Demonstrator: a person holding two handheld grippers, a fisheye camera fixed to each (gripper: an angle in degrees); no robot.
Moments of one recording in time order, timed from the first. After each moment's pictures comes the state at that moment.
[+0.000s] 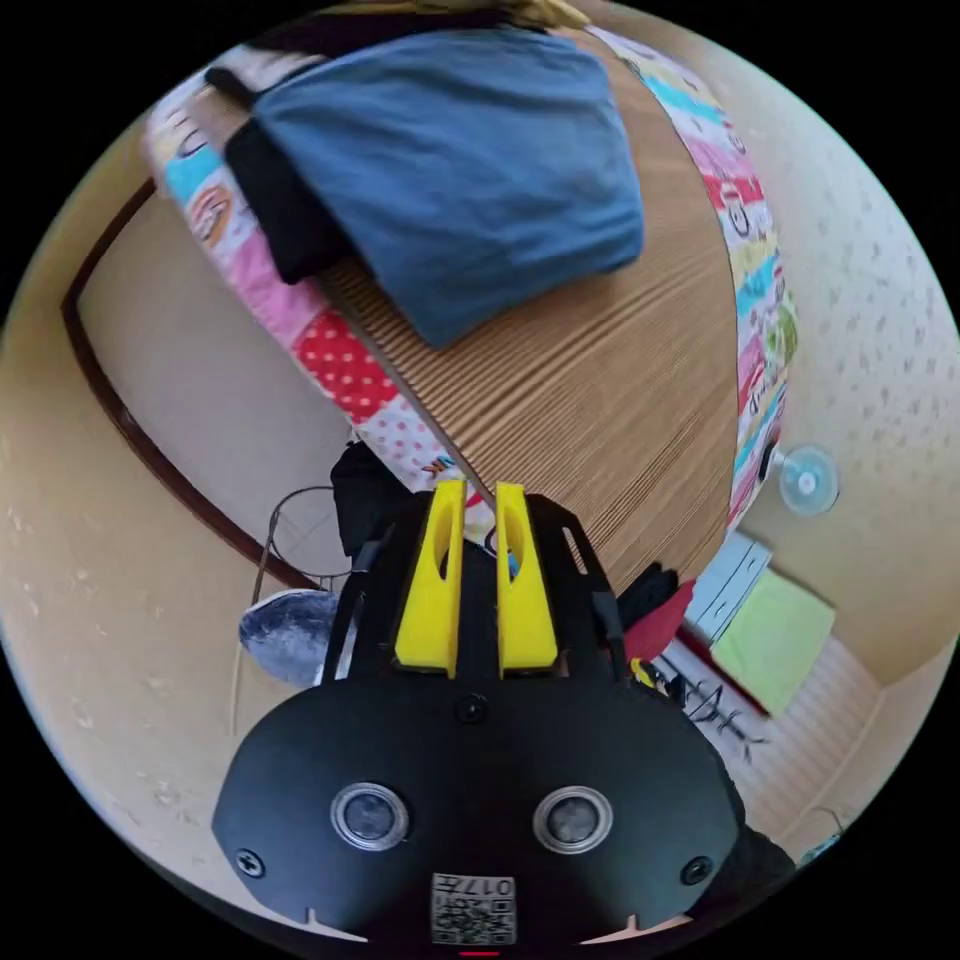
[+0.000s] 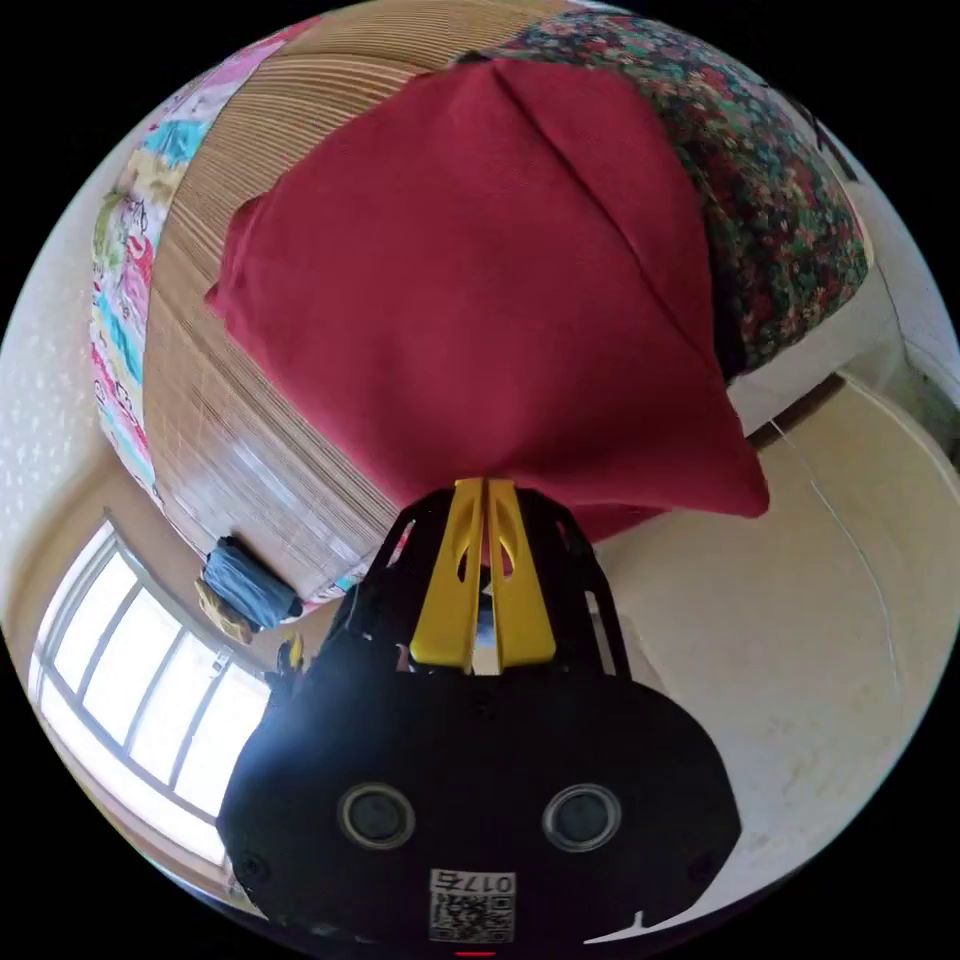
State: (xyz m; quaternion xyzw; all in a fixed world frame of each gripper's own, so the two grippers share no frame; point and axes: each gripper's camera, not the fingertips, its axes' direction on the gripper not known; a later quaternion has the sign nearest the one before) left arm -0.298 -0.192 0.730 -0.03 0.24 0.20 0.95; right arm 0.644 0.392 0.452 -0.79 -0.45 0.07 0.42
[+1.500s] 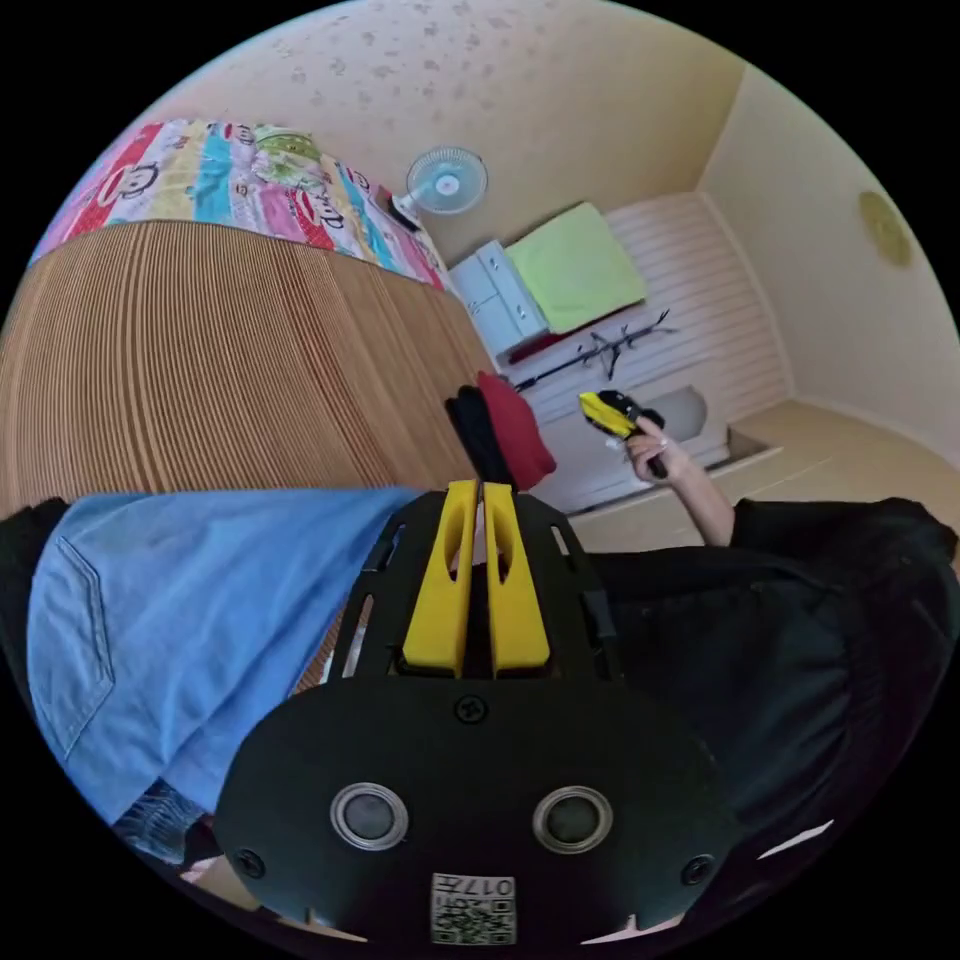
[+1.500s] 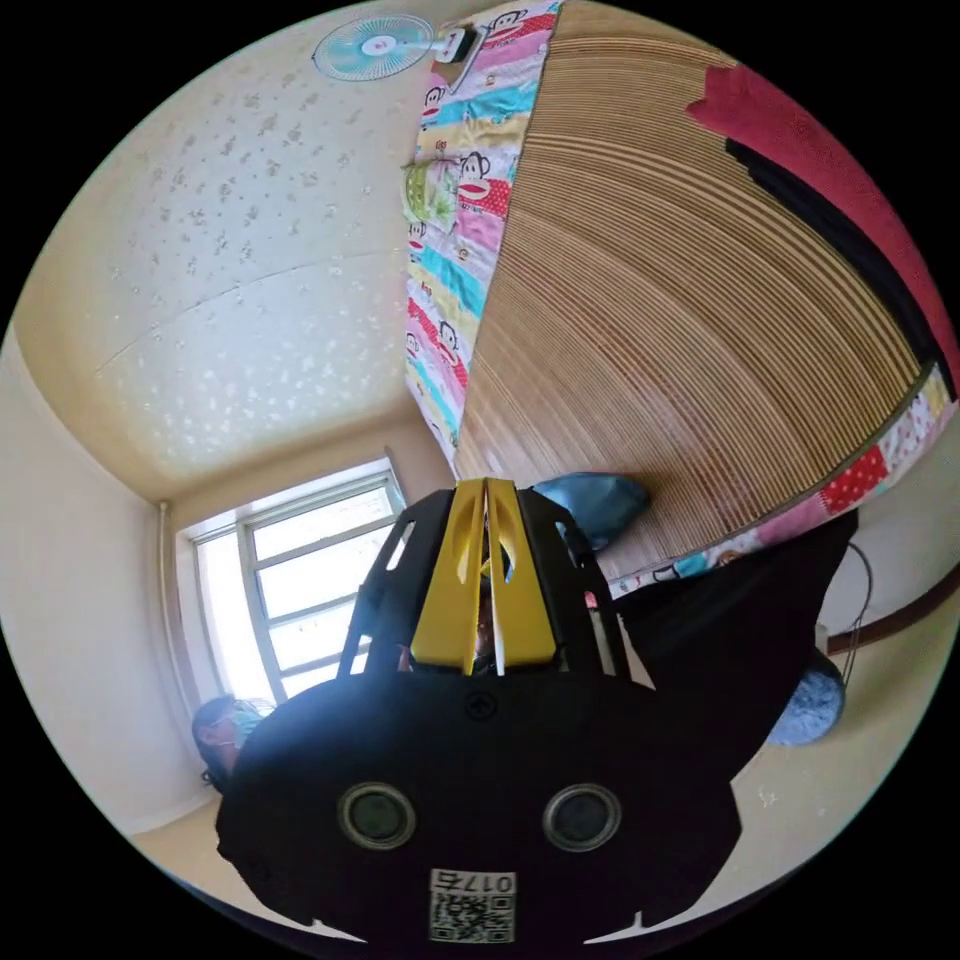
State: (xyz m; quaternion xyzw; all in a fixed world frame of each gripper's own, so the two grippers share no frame) left arm -0.177 -0.156 0.620 -0.09 0.38 0.74 0.56; right arm 0.644 0.276 0.257 -0.58 -0.68 0.36 0.26
